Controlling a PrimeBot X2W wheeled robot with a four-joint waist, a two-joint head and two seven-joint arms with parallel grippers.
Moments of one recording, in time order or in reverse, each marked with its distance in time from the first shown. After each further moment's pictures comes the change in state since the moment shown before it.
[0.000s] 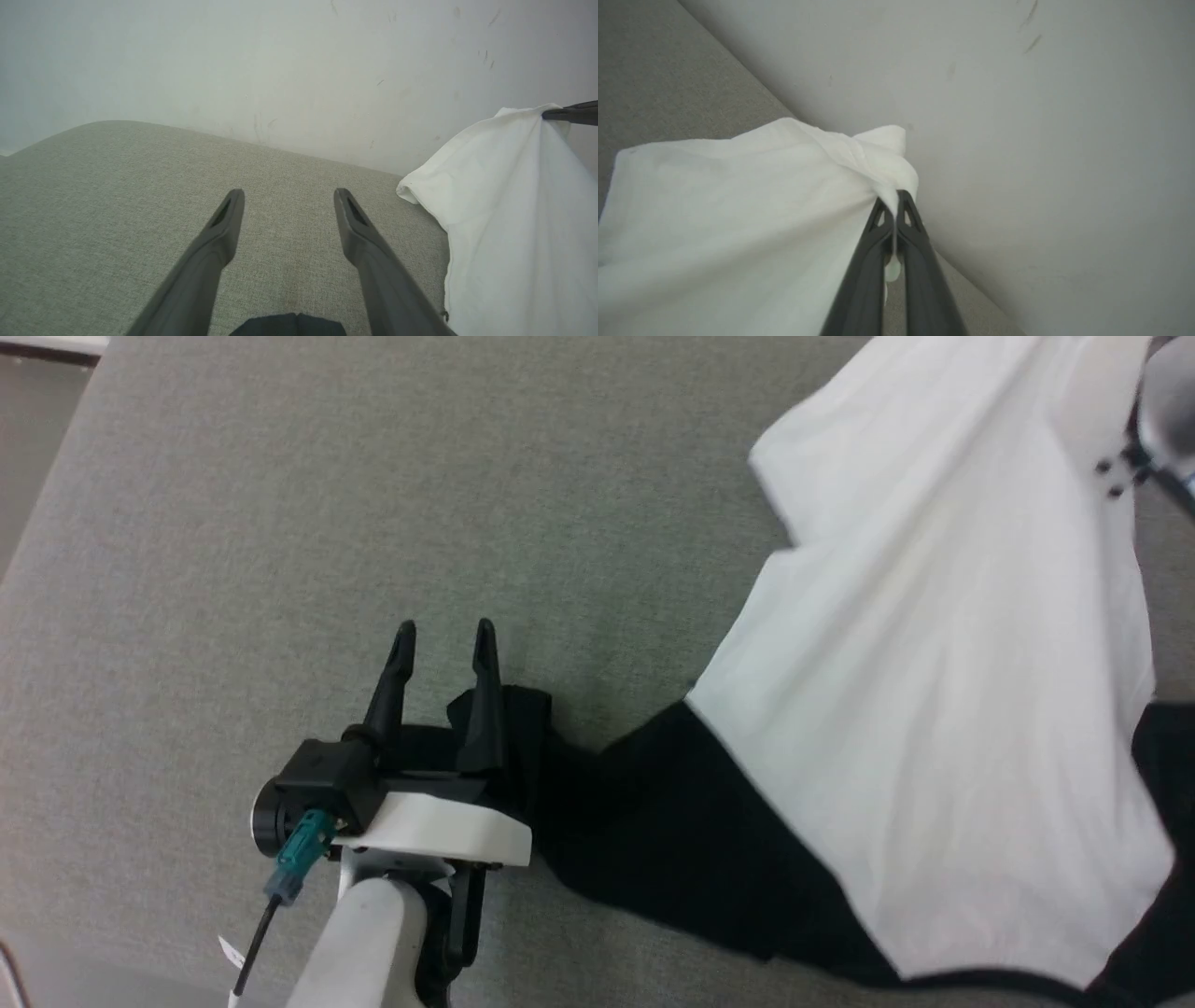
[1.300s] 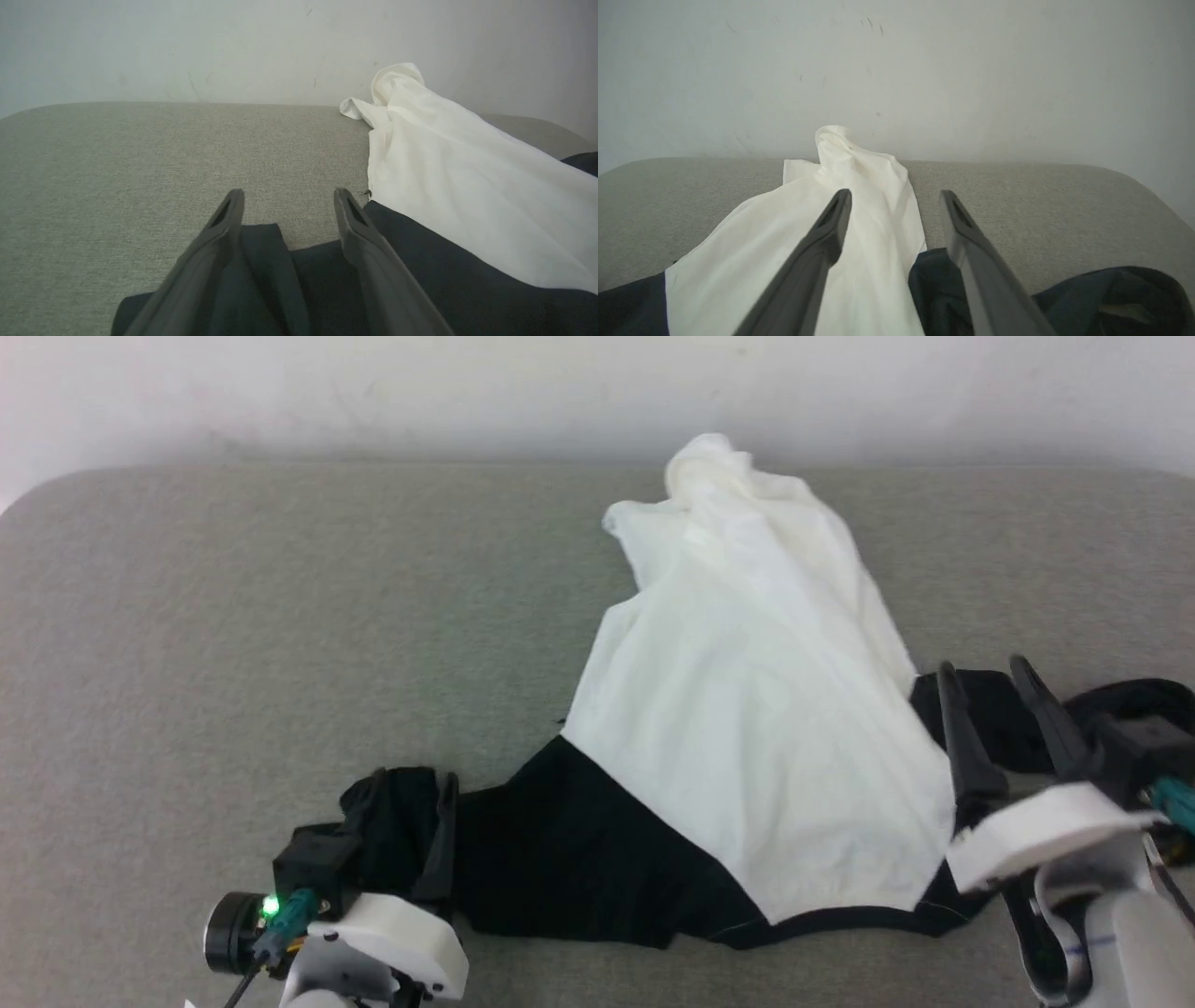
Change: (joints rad) left arm 0.176 0.114 0.032 0.049 0.060 -0.058 0.123; right arm 0.966 0.409 -0.624 -0.514 -0.028 0.000 -0.455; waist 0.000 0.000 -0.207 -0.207
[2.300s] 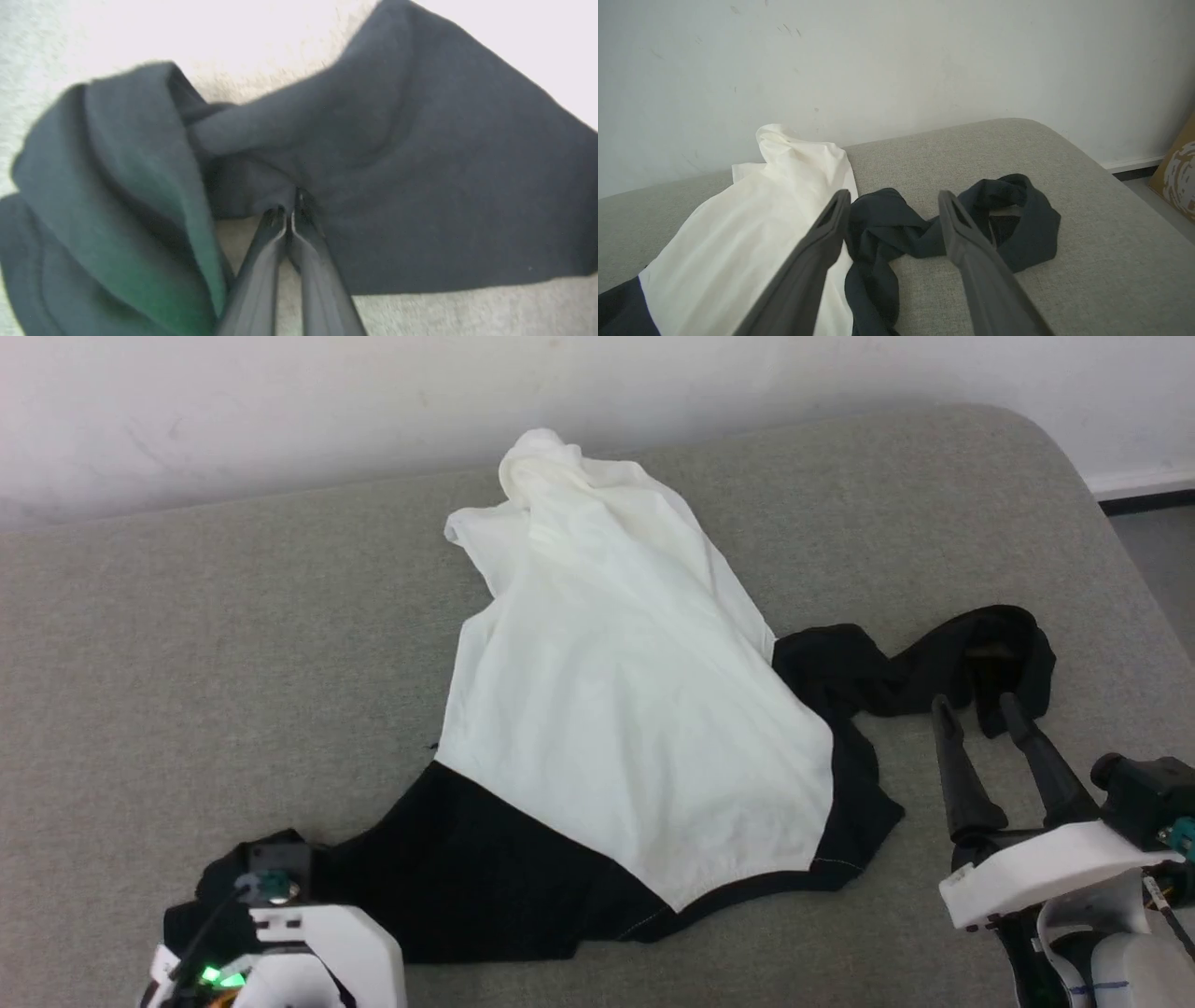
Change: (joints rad) left arm 0.112 0.087 0.037 -0.150 -0.013 0.158 0.687; right arm 0.119 0.041 -0.011 -0.132 0.096 0.000 0.058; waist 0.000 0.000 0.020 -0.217
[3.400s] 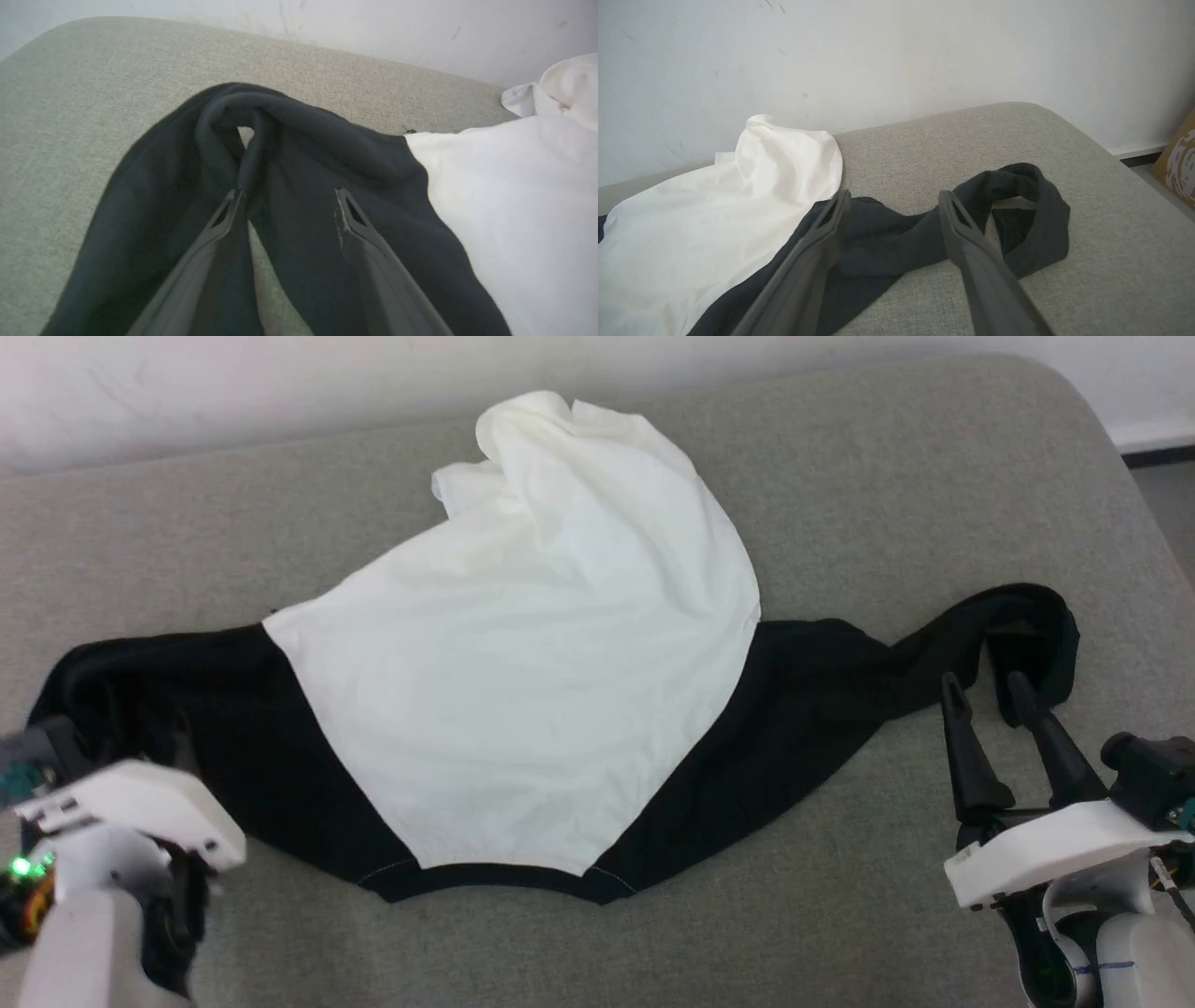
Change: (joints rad) left arm -0.316 0.065 0.263 0.302 -0.148 -0.016 -0.368; right arm -0.038 0.000 -0.014 0.011 0.009 0.000 0.003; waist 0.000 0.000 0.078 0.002
